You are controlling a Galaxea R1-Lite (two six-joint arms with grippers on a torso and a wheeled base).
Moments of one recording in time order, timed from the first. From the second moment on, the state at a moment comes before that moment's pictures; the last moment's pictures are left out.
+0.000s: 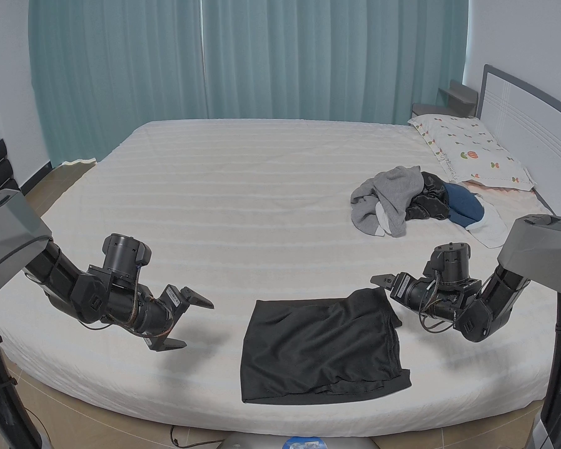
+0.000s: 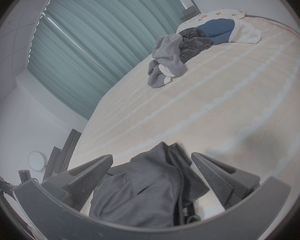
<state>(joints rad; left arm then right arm) -0.21 2.03 -0.82 -0.28 -0.40 -1.03 0.28 2.27 -0.77 -0.98 0.09 0.70</state>
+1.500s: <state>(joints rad) -0.39 2.41 -1.20 -0.38 0.15 -1.04 0.34 2.31 -0.80 -1.03 0.25 0.71</state>
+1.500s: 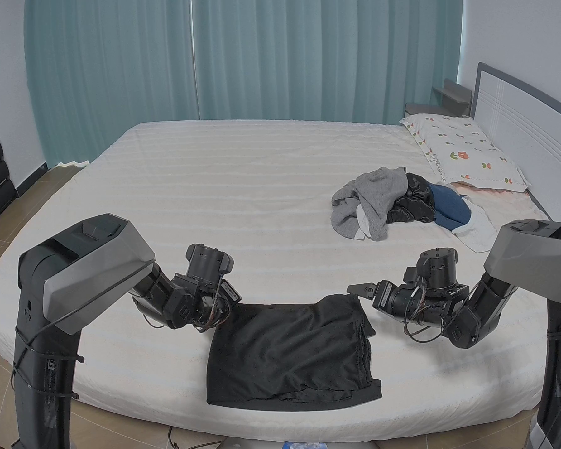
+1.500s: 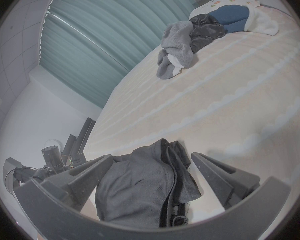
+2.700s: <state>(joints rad) -0.36 2.38 -1.13 -0.38 0.15 -1.05 0.32 2.41 -0.79 -1.11 0.25 0.70</state>
